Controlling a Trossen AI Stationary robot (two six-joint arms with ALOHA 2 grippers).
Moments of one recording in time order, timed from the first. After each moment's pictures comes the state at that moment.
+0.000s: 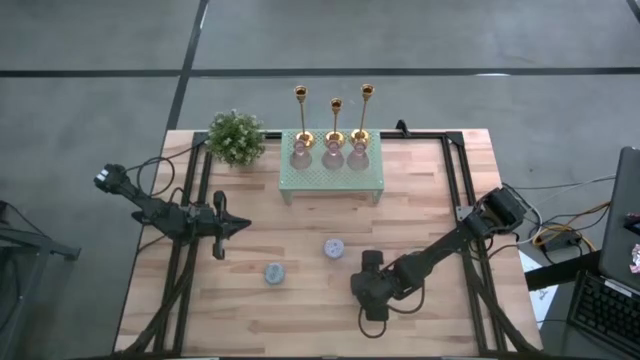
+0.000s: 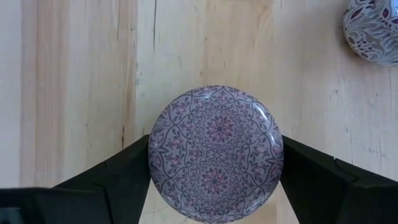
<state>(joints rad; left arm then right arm) -0.56 0.15 0.01 0.07 -0.67 -0.06 0.55 1.86 1.14 -0.48 0.21 0.53</state>
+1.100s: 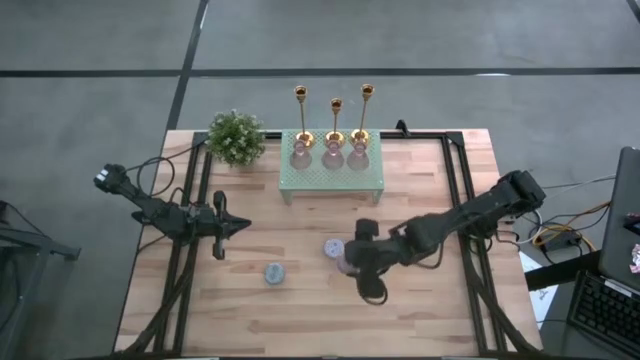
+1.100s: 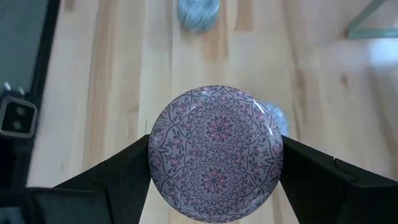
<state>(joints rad) -0.56 0.15 0.01 0.07 -0.67 -0.06 0.41 1.65 1.39 -0.71 0.21 0.38</state>
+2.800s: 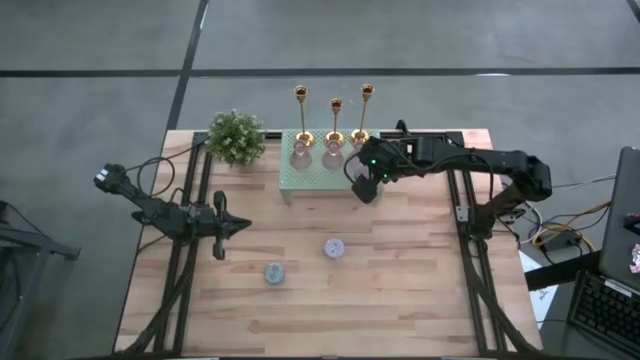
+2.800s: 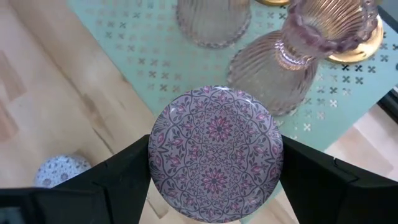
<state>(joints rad) -0.56 0.15 0.01 0.07 -0.67 -0.06 -0.19 1.51 1.40 -0.94 0.21 0.47</state>
